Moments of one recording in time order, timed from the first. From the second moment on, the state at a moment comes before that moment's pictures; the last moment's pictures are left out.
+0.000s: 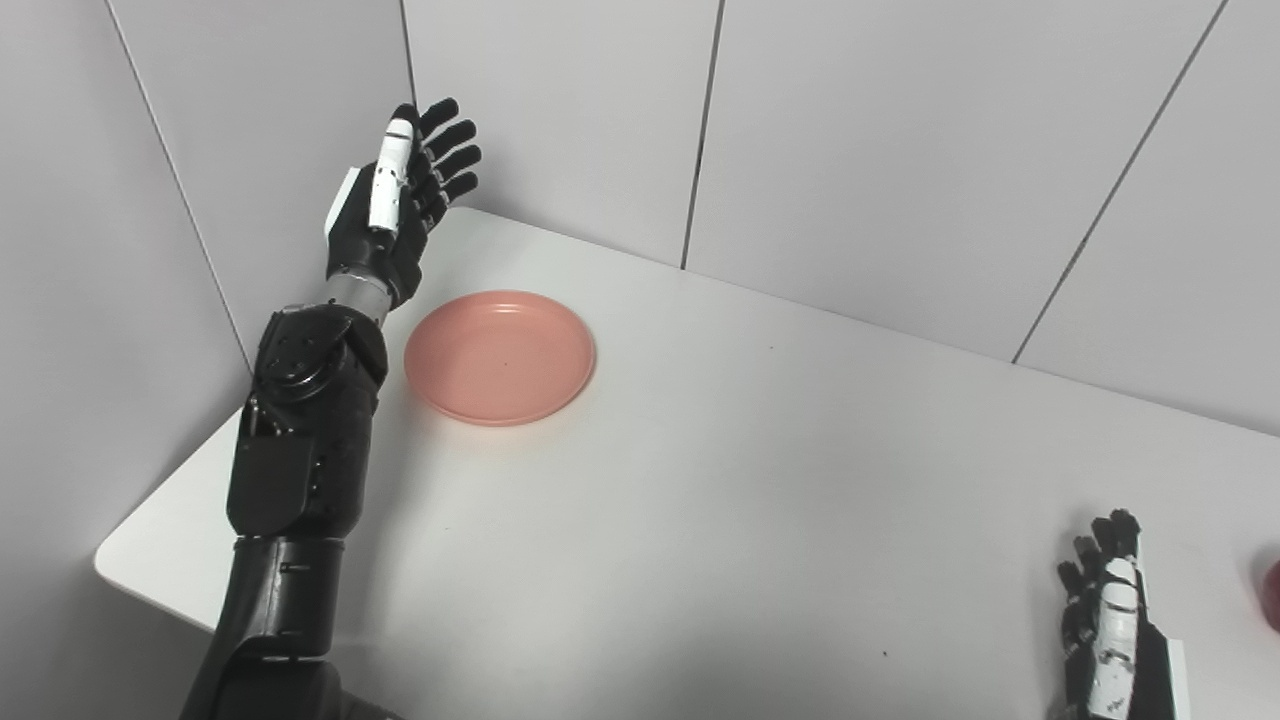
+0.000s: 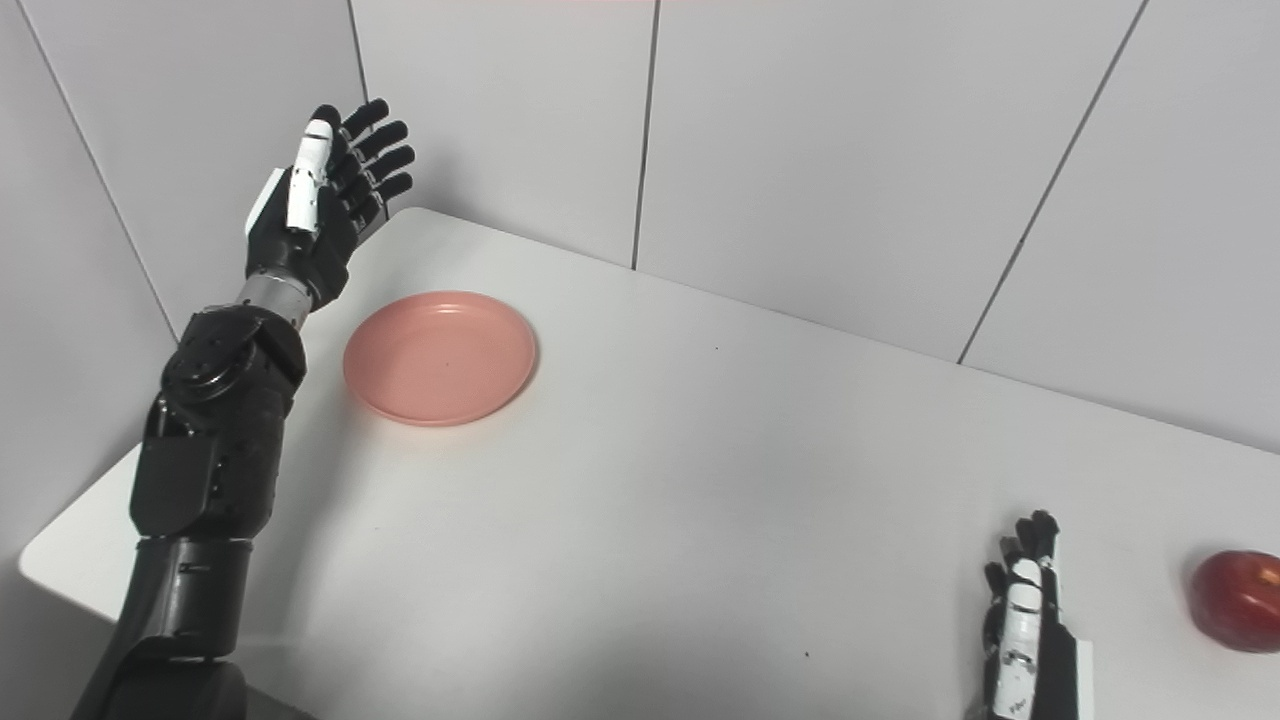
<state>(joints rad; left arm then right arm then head) -0.43 0.33 0.41 -0.01 -0.35 0.36 -0.01 0.01 0.00 -0.01 -0.08 0.09 -0.06 -0.01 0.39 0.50</state>
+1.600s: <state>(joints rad) -0.44 0.41 0.49 0.35 -0.39 0.27 -0.04 0.02 0.00 -0.01 -0.08 0.09 -0.06 -0.01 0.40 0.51</state>
